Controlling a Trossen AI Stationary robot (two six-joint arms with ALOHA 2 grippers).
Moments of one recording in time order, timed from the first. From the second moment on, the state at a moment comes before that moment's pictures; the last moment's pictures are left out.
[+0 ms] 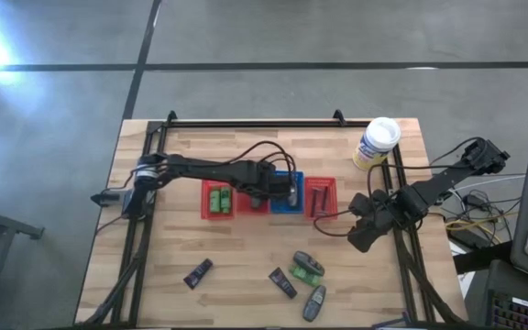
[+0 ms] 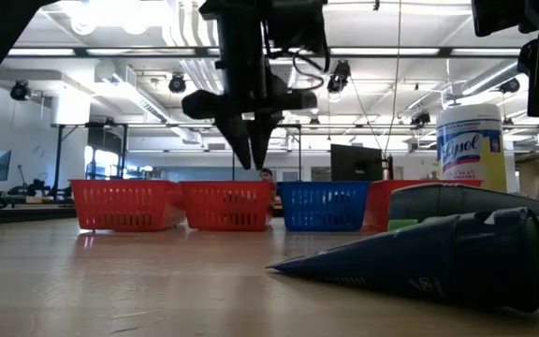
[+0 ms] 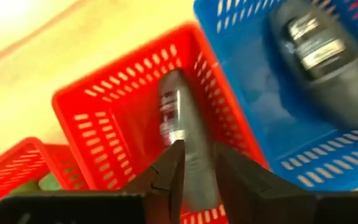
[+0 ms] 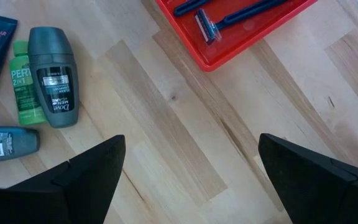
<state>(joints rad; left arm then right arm) 0.02 2.01 1.72 -1.08 -0.31 -1.01 0.52 1.12 0.93 -1.12 0.21 1.16</state>
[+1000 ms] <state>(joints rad) 0.05 2.02 1.51 -0.88 -0.15 -1.04 0.52 1.12 0.93 -1.12 0.21 1.17</state>
